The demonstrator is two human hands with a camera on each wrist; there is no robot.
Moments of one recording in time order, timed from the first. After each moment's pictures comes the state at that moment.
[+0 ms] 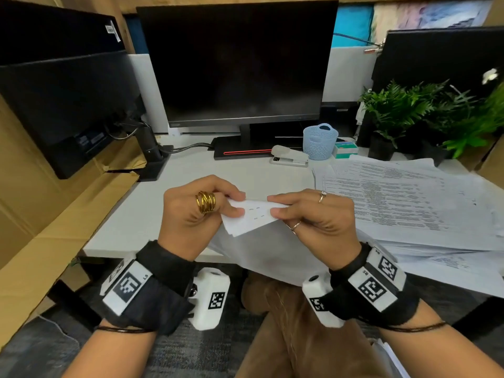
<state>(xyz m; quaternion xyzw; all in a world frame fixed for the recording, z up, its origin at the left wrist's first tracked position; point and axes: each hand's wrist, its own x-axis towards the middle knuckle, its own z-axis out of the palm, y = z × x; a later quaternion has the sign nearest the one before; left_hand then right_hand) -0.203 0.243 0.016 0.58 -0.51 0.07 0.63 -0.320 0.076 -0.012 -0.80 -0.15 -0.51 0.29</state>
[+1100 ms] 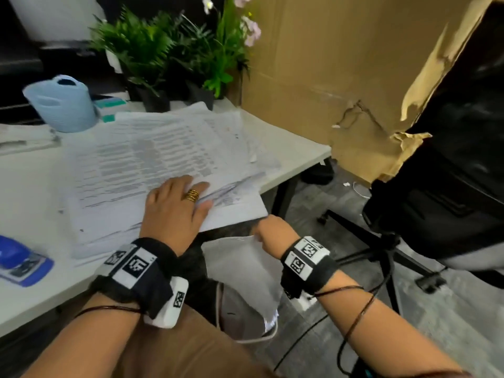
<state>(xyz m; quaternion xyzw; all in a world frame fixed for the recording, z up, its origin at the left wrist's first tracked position) -0.343 -0.019 -0.104 0.70 -0.69 0.04 0.18 -0.543 -0.086 -0.136 -0.88 0.45 0.08 0.12</state>
